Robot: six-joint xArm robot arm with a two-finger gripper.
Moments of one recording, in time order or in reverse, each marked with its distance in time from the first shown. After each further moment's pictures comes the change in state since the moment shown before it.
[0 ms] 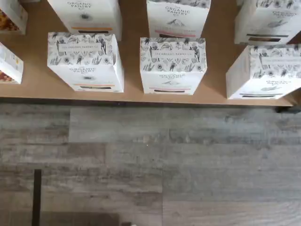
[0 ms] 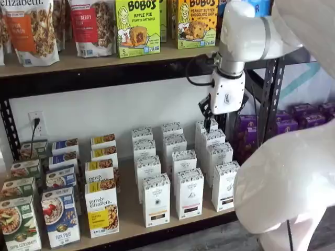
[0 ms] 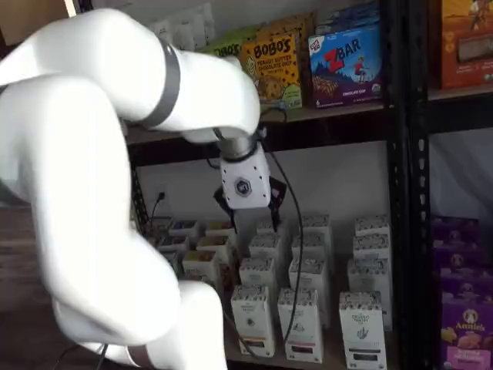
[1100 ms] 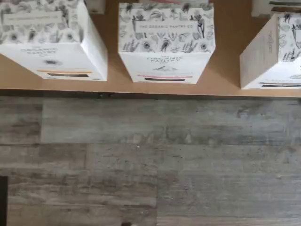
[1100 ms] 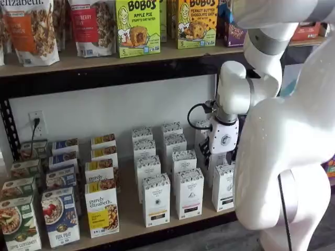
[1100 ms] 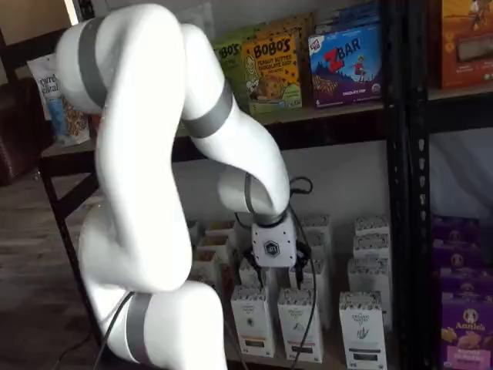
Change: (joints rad) arm -0.072 0.532 -0.001 0.046 -0.470 -0.119
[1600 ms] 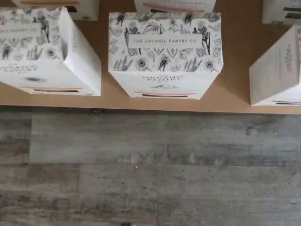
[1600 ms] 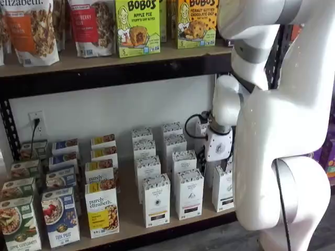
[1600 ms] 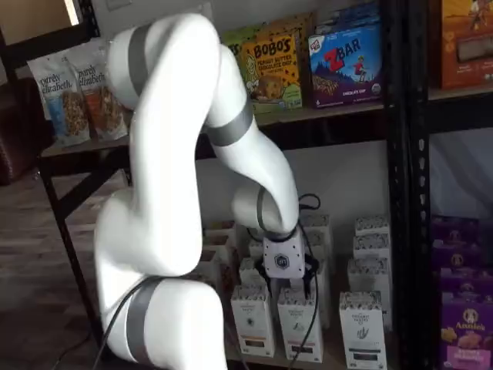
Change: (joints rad) arm 0.007 0.282 -0.145 0.069 -0.132 -0.065
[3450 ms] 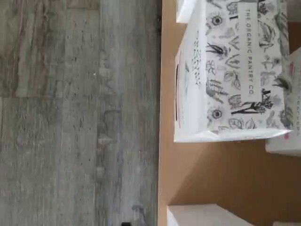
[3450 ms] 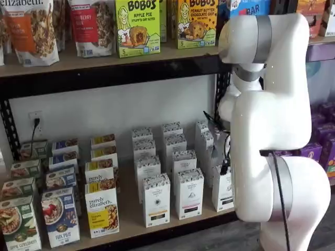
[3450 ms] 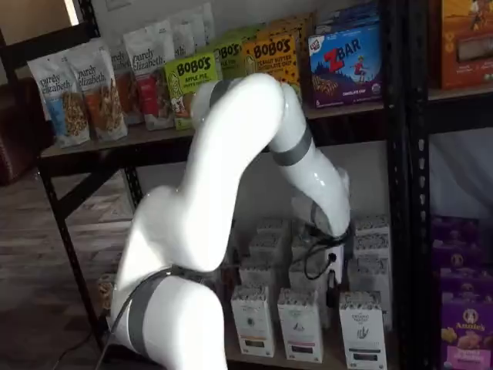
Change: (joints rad) arm -0.173 0.548 -0.657 0.168 0.193 -1.879
